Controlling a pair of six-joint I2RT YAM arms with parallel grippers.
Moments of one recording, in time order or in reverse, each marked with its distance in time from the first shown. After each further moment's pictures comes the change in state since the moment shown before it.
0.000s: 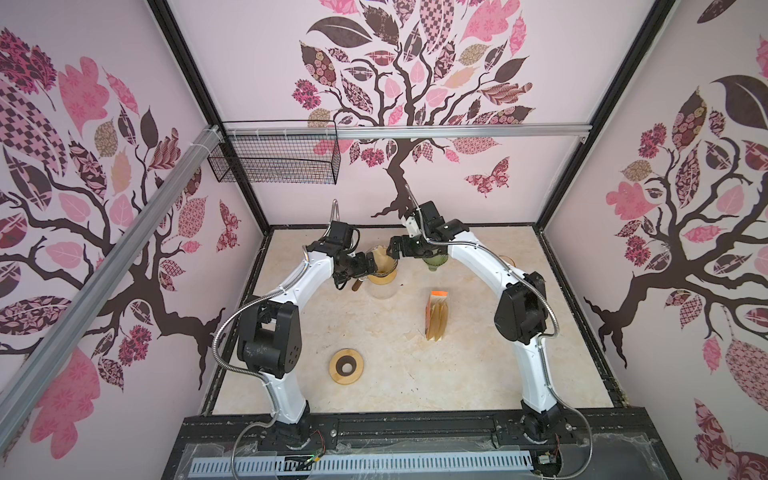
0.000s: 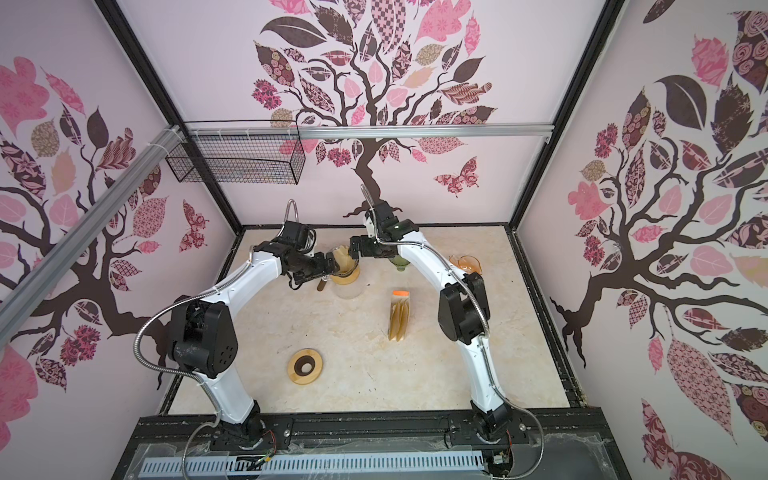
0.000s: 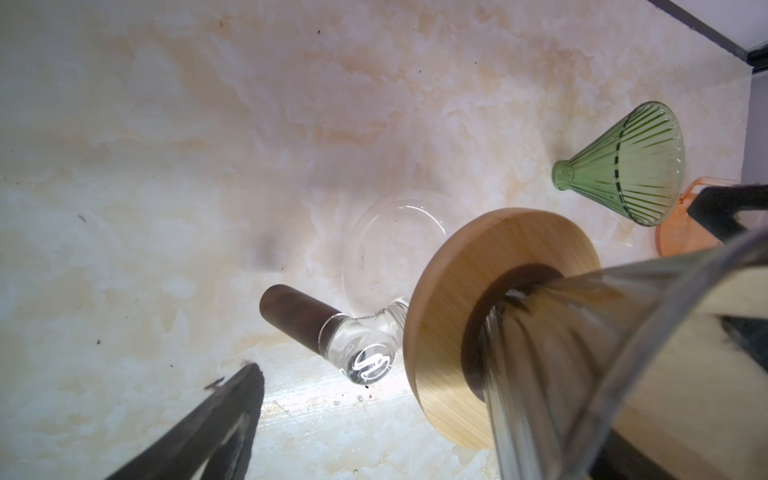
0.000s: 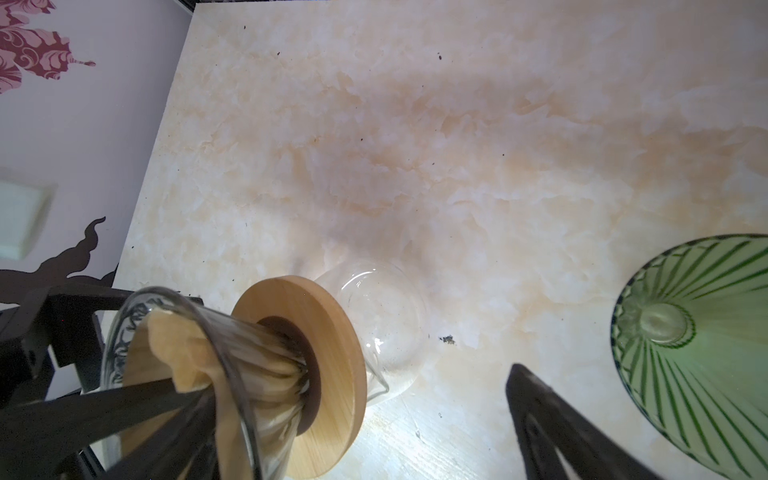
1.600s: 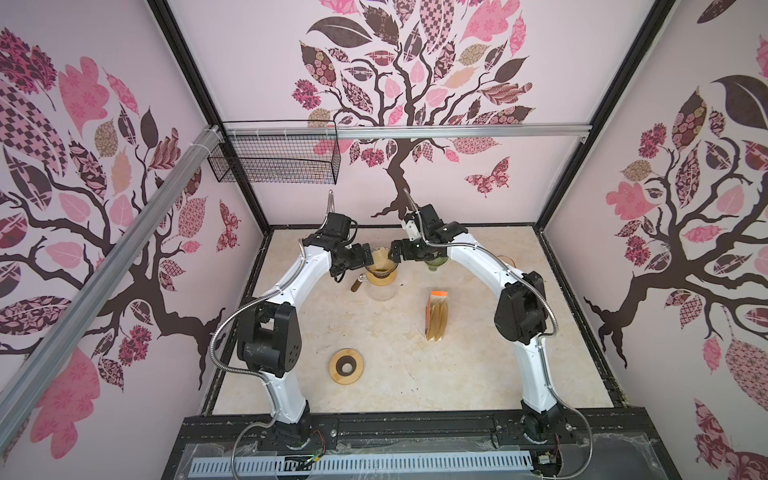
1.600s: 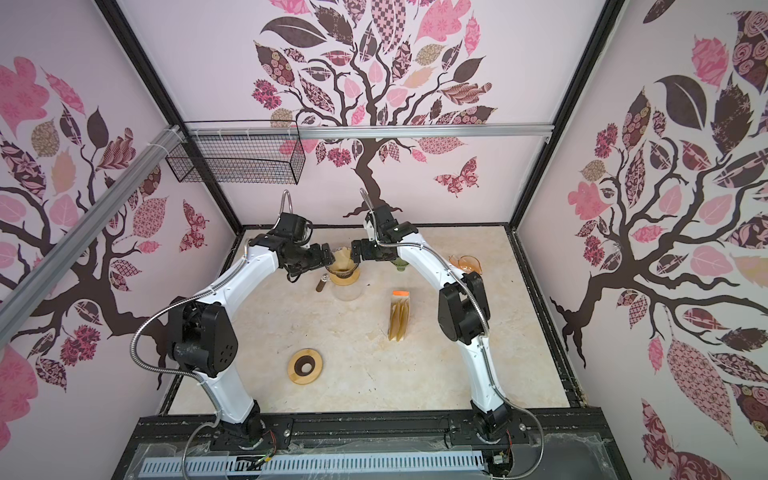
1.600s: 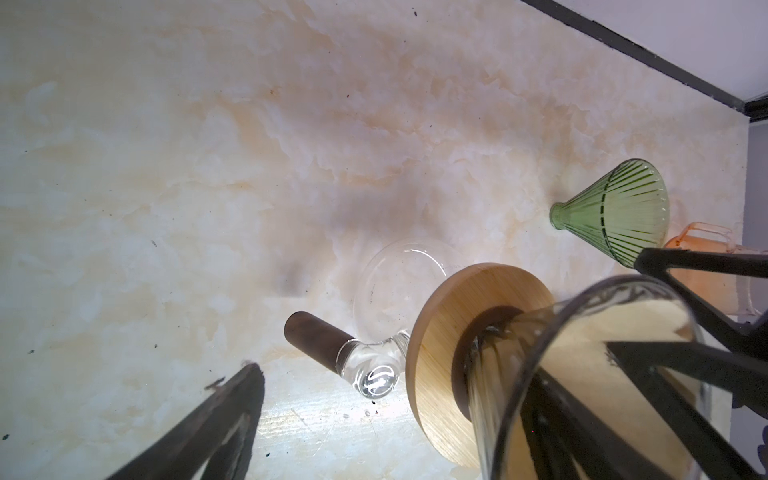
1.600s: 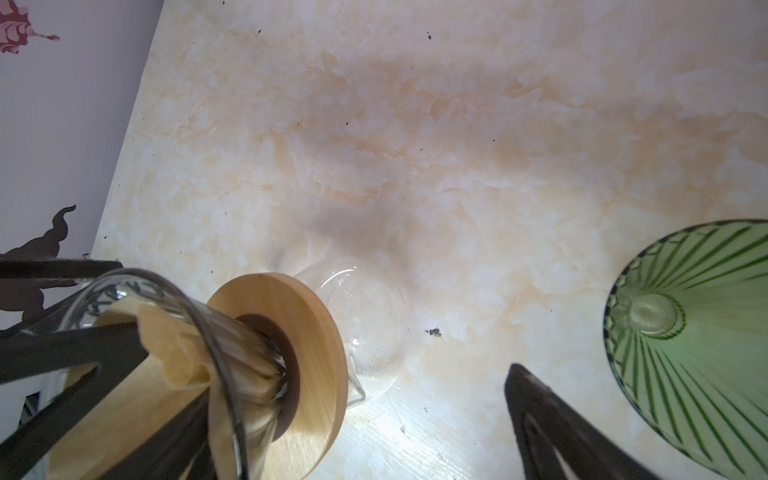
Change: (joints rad) left arm 0.015 0.008 0.093 -0.051 -0.071 -0.019; right arm 0.000 -0.001 -0.028 -0.001 0.020 -0.027
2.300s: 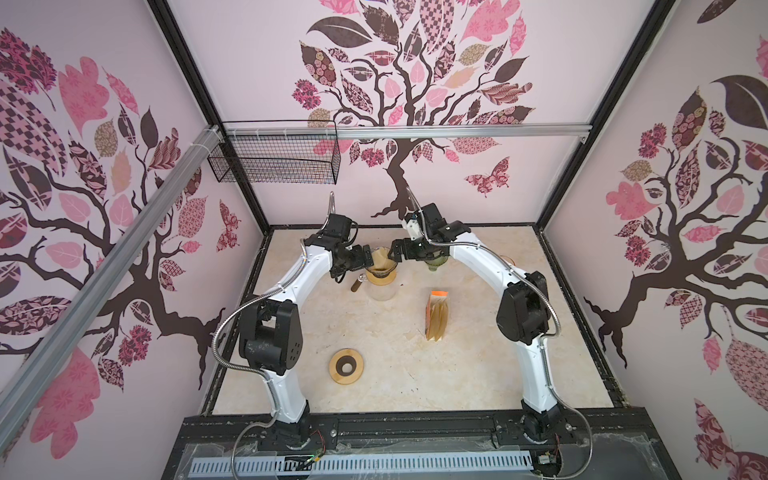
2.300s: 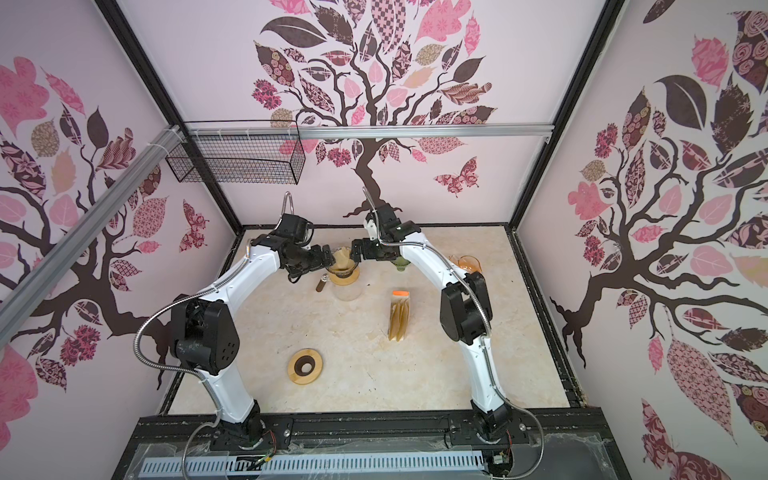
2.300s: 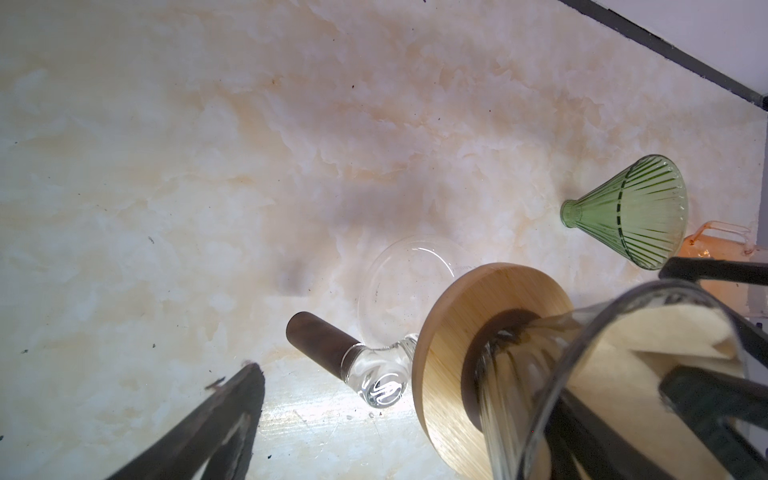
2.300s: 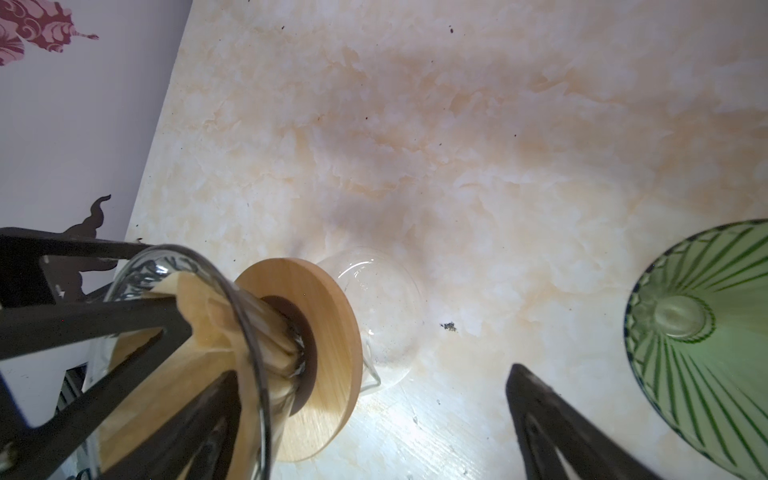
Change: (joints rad) left arm 0.003 0.011 0.000 -0.002 -0.003 0.001; right arm -0.020 -0.033 -0.022 0.005 -0.084 -0.002
